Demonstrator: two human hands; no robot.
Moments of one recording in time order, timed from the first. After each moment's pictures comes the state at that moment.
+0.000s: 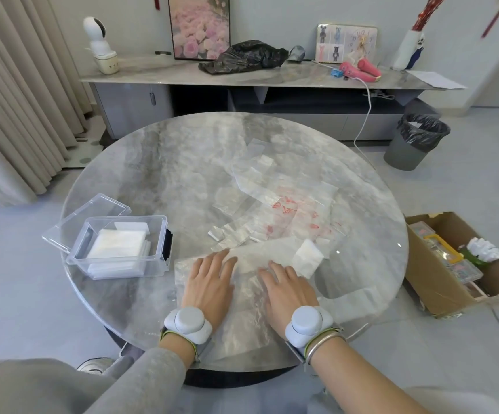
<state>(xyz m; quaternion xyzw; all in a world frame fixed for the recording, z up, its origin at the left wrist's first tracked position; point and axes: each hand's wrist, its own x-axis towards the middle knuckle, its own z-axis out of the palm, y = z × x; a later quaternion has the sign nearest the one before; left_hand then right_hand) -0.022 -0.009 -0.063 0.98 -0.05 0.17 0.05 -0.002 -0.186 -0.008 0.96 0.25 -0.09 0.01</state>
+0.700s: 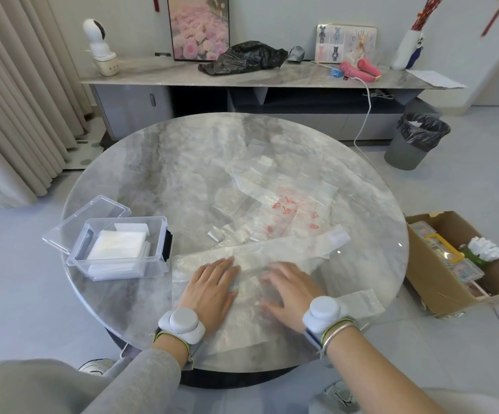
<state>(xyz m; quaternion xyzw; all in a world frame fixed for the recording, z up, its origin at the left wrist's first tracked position) -0.025 0.004 -0.084 0.98 -0.11 0.11 0.08 0.014 -0.208 -0.009 0.94 0.32 -0.09 -0.10</state>
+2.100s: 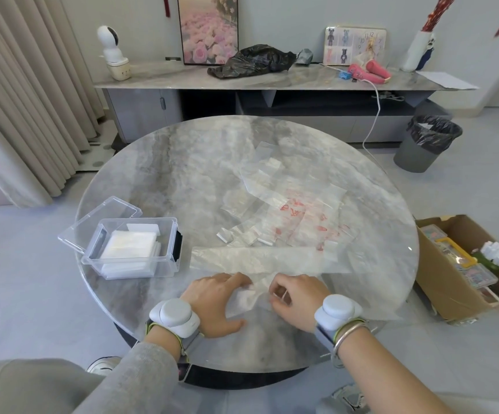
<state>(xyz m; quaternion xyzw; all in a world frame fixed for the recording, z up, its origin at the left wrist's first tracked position) -0.037 0.013 -0.019 0.97 -0.15 -0.09 0.16 0.013 -0.206 -0.004 0.94 0.29 -0.11 -0.17</state>
